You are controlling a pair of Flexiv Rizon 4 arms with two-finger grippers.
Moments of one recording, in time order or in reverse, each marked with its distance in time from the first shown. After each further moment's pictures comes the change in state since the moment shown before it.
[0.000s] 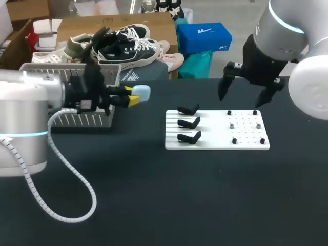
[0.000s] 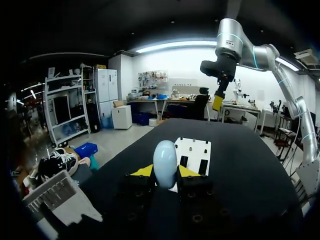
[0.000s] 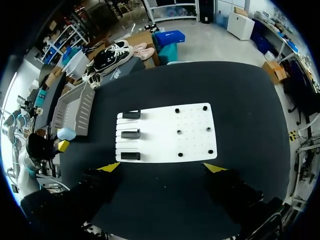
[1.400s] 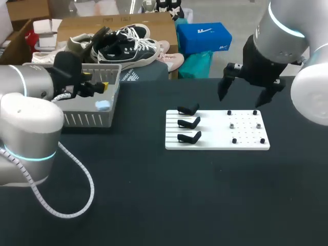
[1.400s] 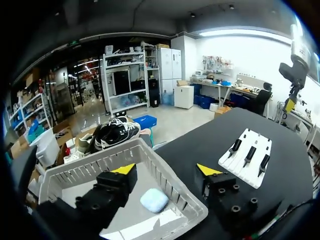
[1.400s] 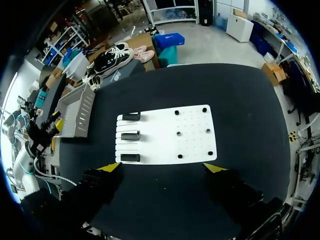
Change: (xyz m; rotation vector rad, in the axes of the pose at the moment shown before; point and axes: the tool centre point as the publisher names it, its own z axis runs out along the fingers) left arm 0.029 0.109 -0.054 -0.505 0.160 -0.194; right arm 0.000 0.000 0.000 0.001 -0.025 0.000
